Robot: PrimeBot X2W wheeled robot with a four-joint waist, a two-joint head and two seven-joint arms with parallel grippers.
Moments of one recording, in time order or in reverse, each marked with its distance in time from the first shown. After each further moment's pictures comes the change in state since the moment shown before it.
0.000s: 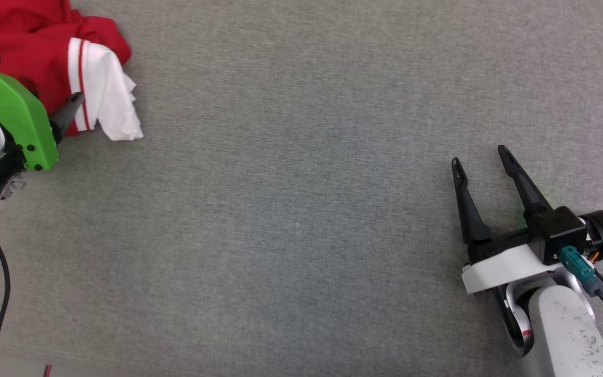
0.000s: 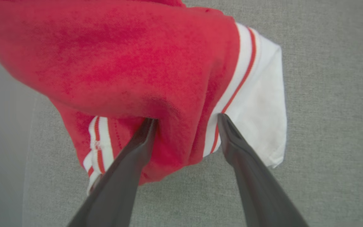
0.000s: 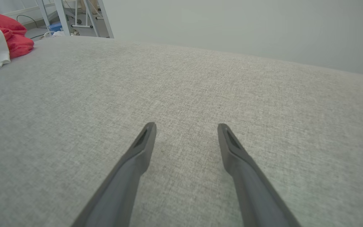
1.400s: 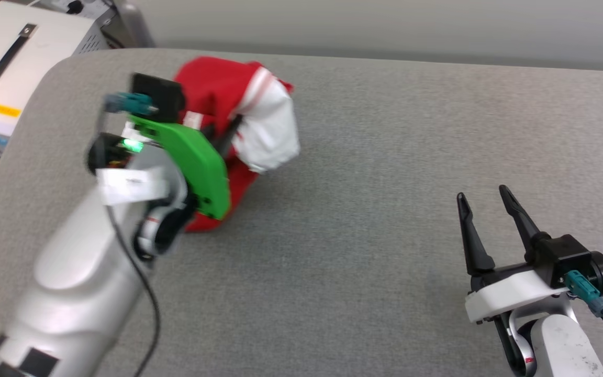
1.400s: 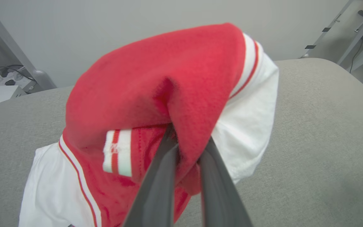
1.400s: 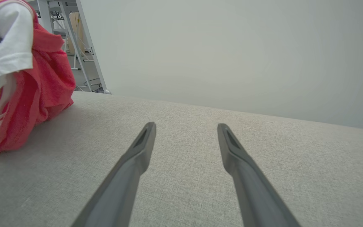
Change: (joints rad) left arm 0.106 -0.195 -0.249 -0.282 -0.022 0.119 -0.223; right arm 0.075 0.004 -0.023 0.061 0.102 0.000 -0.004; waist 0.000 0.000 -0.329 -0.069
